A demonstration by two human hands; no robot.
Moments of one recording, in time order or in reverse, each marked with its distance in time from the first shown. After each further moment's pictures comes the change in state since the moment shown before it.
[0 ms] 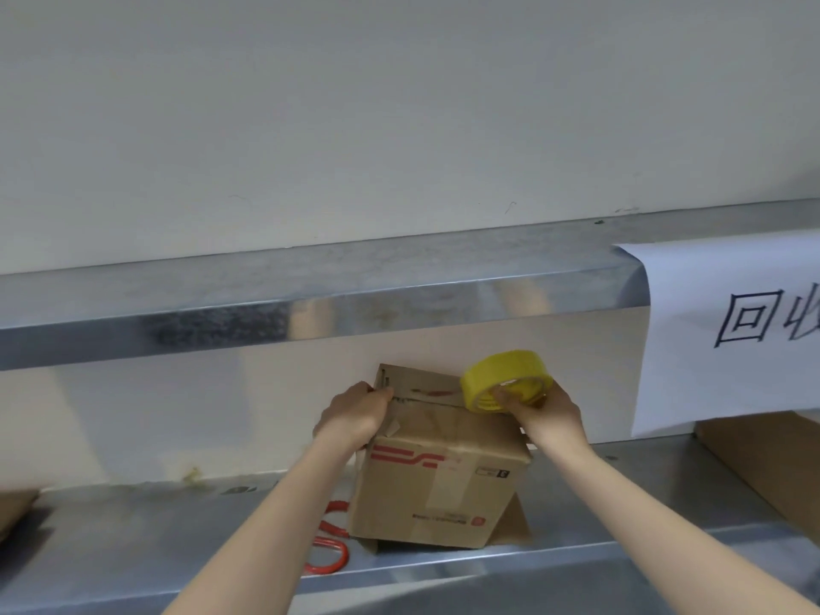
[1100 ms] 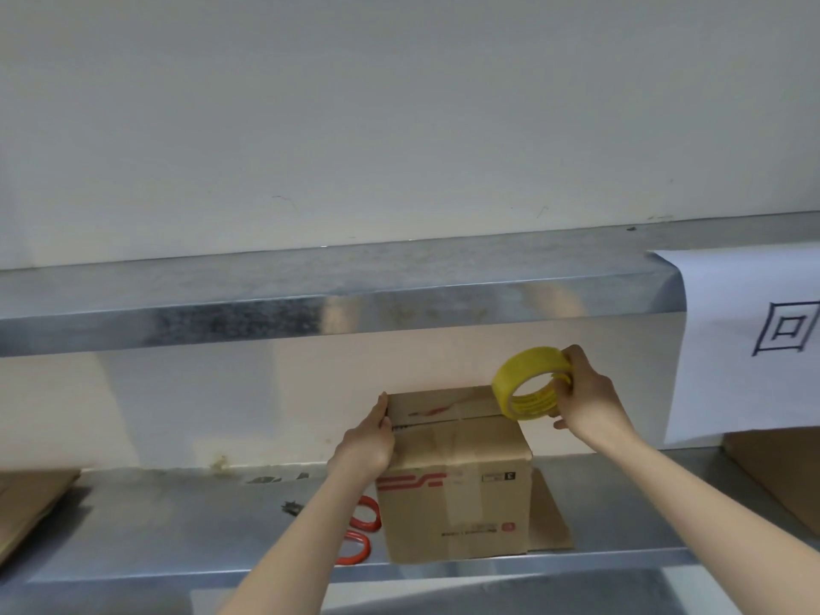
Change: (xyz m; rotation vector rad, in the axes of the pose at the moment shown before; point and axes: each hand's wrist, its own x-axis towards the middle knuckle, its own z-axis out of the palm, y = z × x) left_hand -0.019 -0.044 0.012 0.054 -0.024 0.066; right_hand 0.005 -0.022 -0.024 -0.300 -0.027 -0.263
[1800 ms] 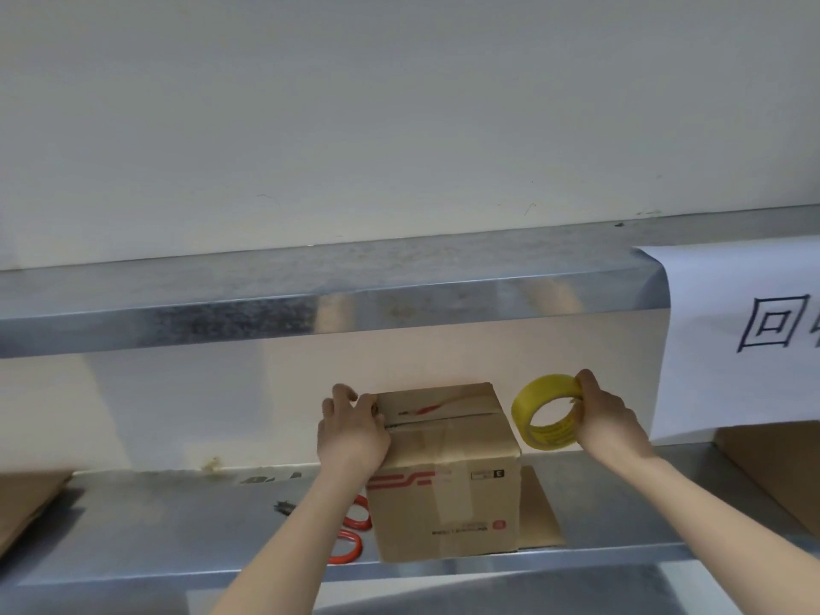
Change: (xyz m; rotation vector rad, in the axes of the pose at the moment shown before) left_hand 0.001 0.007 0.002 0.343 0.332 0.156; right_hand -0.009 0.029 -0.009 -0.426 -0.071 0.074
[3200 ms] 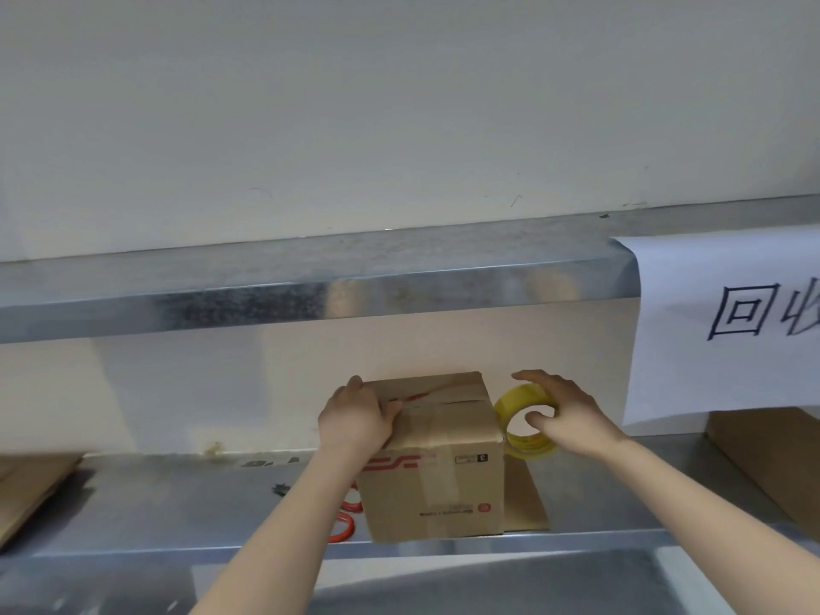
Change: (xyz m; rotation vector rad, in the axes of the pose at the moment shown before) left_hand -0.020 0.031 -0.022 0.147 0.017 0.016; right_hand 0.007 0.015 0.012 0.275 -0.205 -0.277
